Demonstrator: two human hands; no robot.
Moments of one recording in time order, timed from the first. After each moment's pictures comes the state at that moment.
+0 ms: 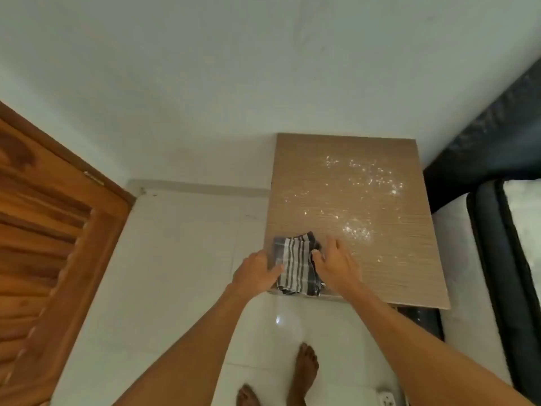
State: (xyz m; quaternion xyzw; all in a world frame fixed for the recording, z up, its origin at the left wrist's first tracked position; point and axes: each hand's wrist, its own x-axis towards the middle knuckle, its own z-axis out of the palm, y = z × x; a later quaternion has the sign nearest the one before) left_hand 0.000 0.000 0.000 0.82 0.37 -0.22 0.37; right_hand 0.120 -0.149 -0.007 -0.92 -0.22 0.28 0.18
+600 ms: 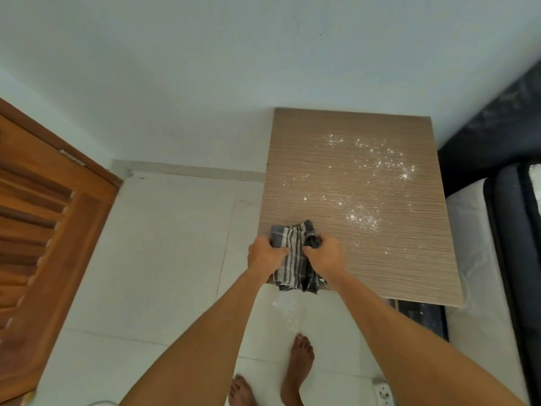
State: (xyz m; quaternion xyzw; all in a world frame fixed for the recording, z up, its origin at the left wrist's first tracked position) left_hand 0.044 -0.011 -0.062 0.67 0.53 -0.13 0.51; right_hand 0.127 -0.127 -0.075 -0.88 -0.06 0.34 0.32
